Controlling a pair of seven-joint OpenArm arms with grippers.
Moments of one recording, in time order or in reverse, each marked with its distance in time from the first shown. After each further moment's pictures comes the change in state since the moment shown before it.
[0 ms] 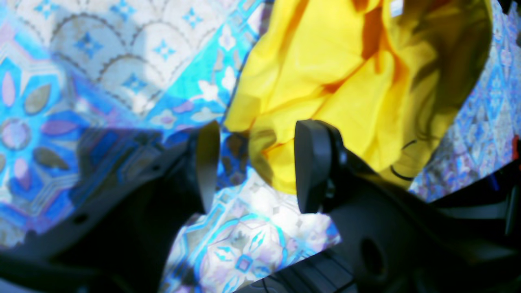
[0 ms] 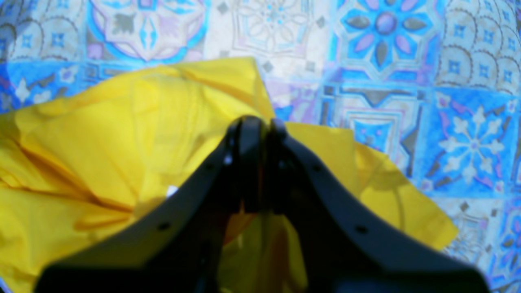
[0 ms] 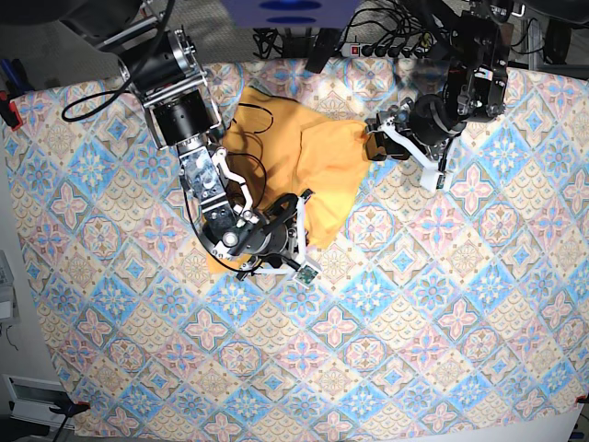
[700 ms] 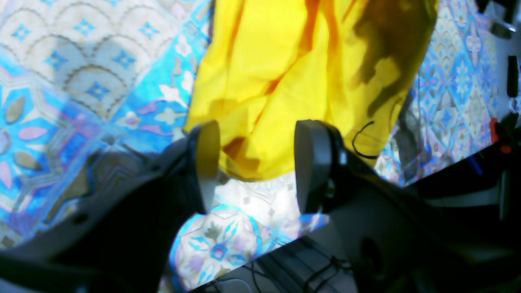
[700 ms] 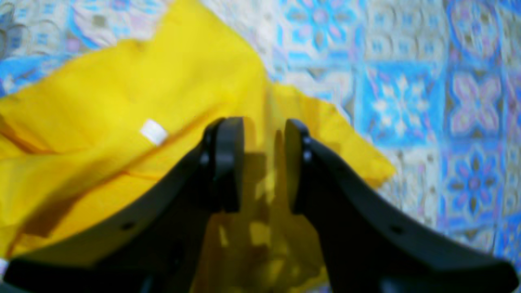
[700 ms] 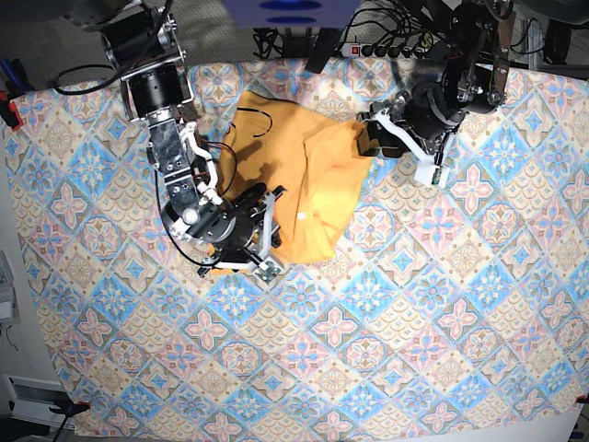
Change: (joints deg) left arm 3.4 0.0 0.4 7.7 -0.2 -0.2 0.5; right arm -7.5 6.3 5.5 14.7 0.3 -2.0 0.6
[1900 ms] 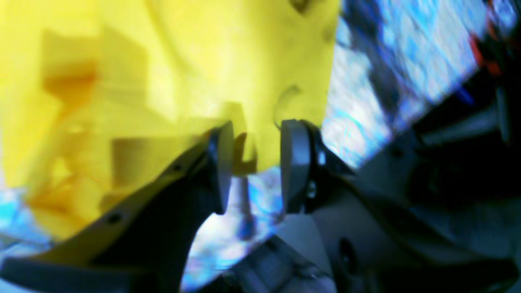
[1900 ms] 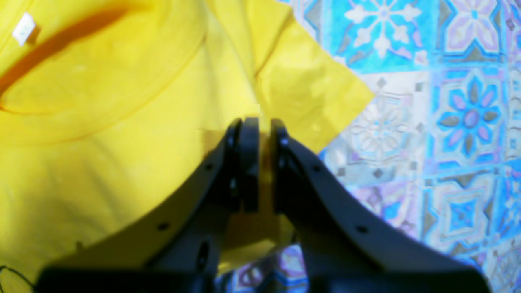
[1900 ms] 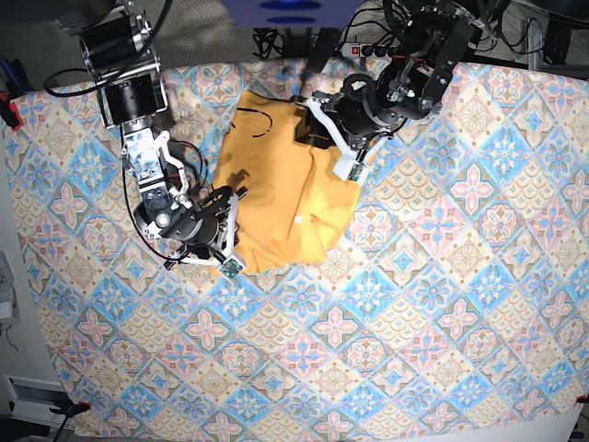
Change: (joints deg) left arm -7.7 2.6 19.7 -4.1 8.7 5.4 -0.5; right arm 1.5 5.9 0.7 -7.8 0.1 0.0 3.1
